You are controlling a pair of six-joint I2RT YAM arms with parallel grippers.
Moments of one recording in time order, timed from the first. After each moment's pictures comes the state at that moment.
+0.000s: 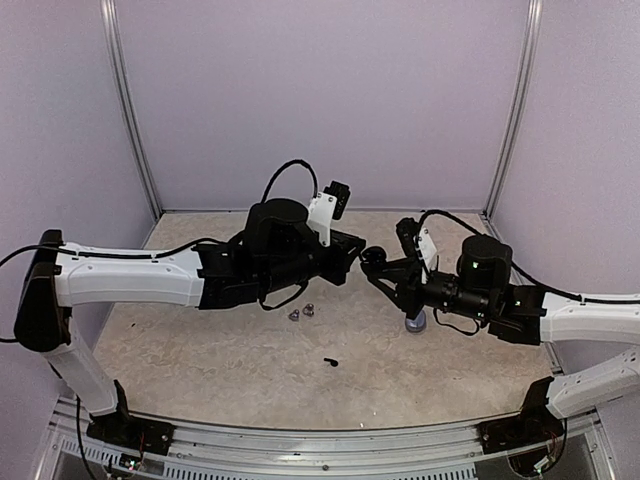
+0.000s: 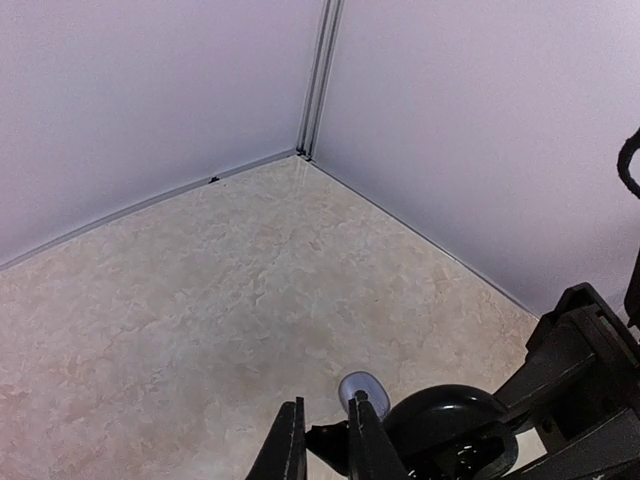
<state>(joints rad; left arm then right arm) -1.10 1.68 1.27 0.18 -0.24 -0.25 0.92 1.12 0.64 0.31 -0.06 0.07</state>
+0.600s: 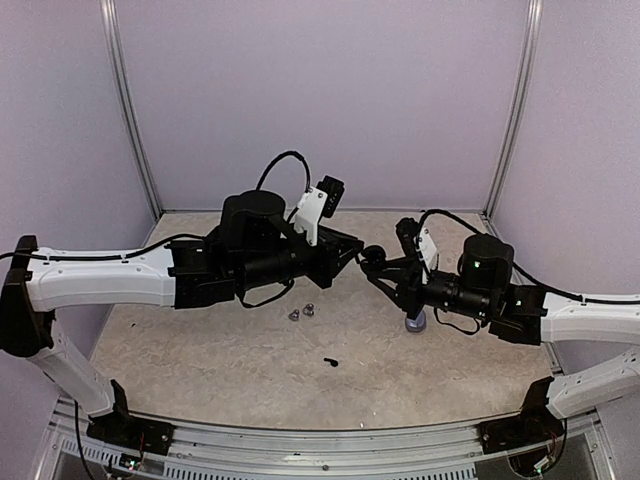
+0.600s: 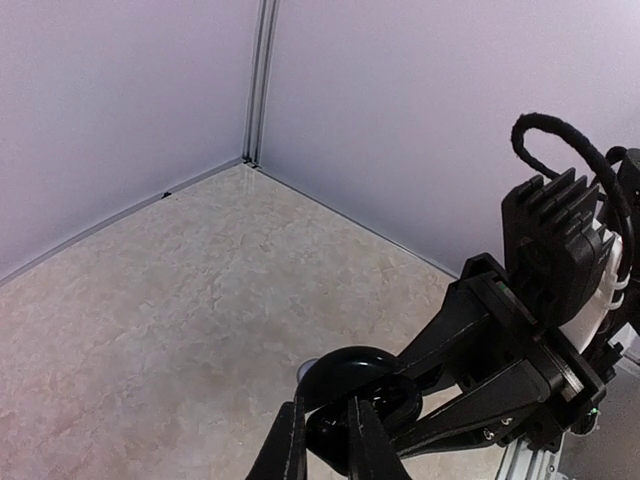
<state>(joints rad) -1.11 1.56 1.22 0.13 -0.13 -0.20 0.91 1.11 0.64 0.32 -0.08 0.04</state>
